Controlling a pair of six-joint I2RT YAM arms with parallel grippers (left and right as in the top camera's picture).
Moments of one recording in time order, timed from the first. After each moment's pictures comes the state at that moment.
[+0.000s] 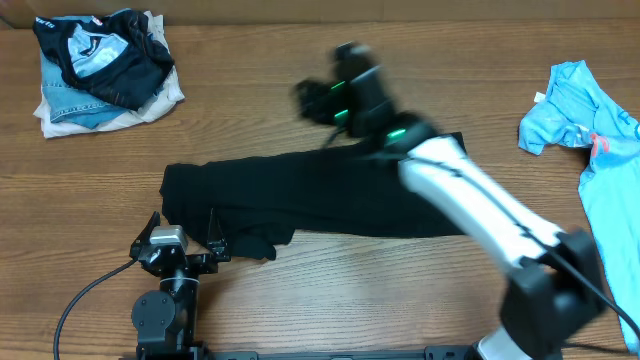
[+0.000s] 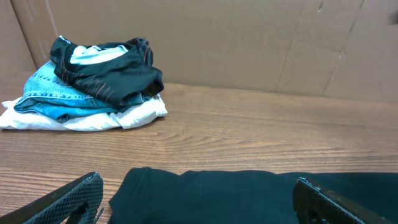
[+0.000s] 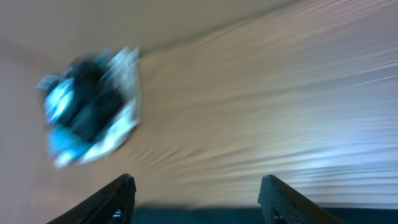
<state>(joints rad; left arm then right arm) 0.04 0.01 0.01 -0.08 0.00 -0.09 0.51 1.75 1.46 -0.33 -0.04 0.68</state>
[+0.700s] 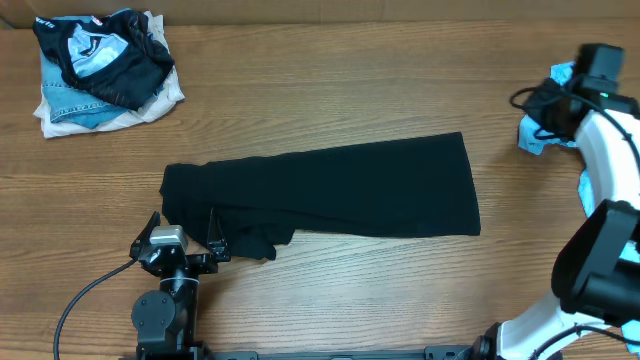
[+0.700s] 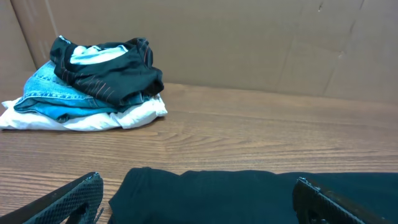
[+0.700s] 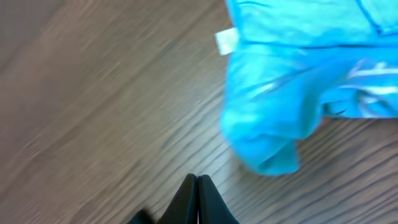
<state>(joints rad) 0.04 0.01 0.01 -0.08 0.00 -0.09 -0.31 1.87 1.47 -0.61 -0.05 0.43</state>
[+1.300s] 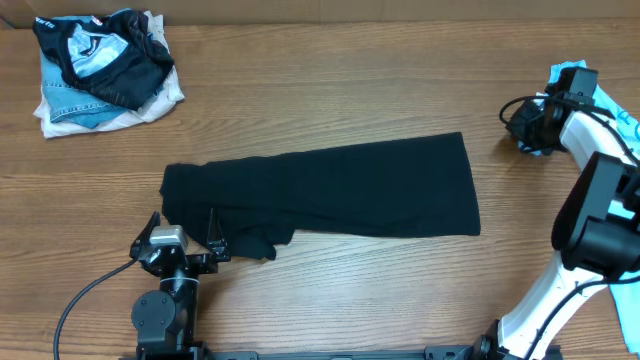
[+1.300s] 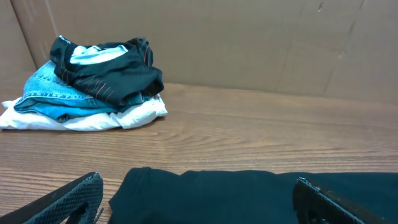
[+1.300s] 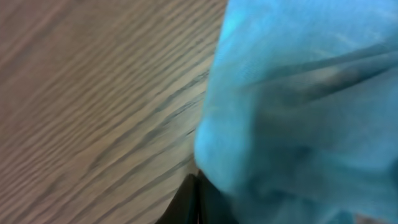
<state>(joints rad) 0.04 0.01 0.01 -0.08 0.00 -0.09 -0.34 2.13 1.47 -0.48 -0.13 0.32</state>
